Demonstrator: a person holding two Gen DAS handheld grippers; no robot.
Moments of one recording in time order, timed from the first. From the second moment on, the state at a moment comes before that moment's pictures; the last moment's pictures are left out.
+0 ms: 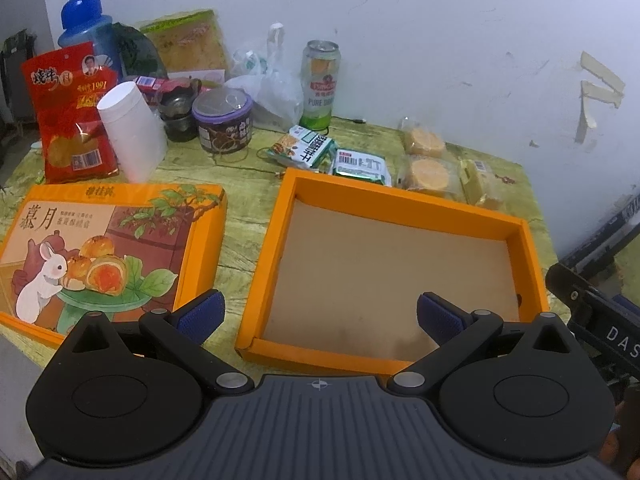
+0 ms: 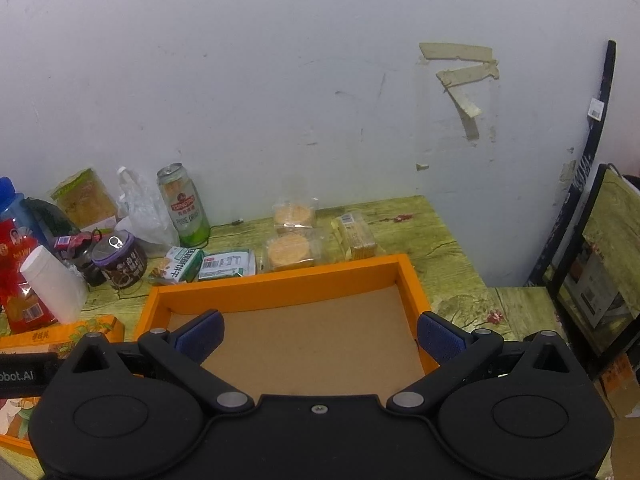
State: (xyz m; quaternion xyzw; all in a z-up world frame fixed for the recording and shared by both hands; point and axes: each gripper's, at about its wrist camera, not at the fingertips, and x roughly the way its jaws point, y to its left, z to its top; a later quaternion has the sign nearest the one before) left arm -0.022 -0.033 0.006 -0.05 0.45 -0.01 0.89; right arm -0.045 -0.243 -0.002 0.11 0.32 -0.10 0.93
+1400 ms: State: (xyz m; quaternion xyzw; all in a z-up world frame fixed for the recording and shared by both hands) left arm 0.016 -0.064 0.042 -0.06 0.36 0.01 0.93; right arm 0.017 -0.321 0.025 0.14 0.26 -0.02 0.96
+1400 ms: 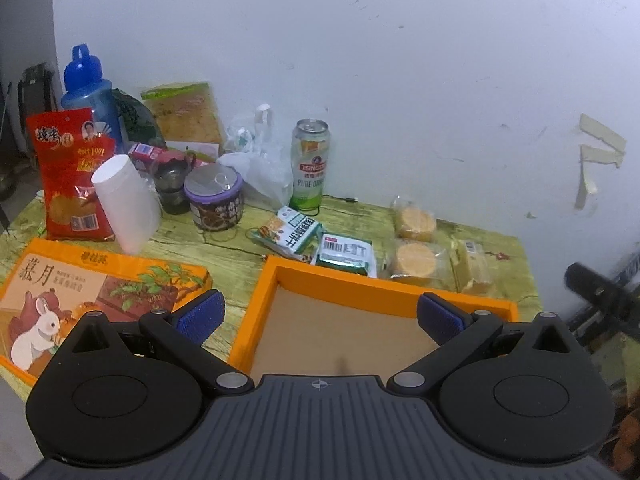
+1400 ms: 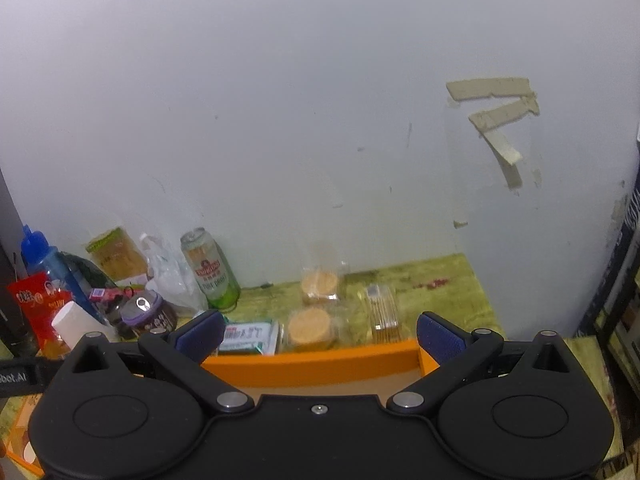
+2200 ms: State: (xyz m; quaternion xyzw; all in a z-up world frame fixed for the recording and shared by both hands) left arm 0.164 0.031 -0.033 -0.10 0.39 -0.10 0.91; right arm 0.164 -0.264 0.054 0.11 0.27 0.02 0.96
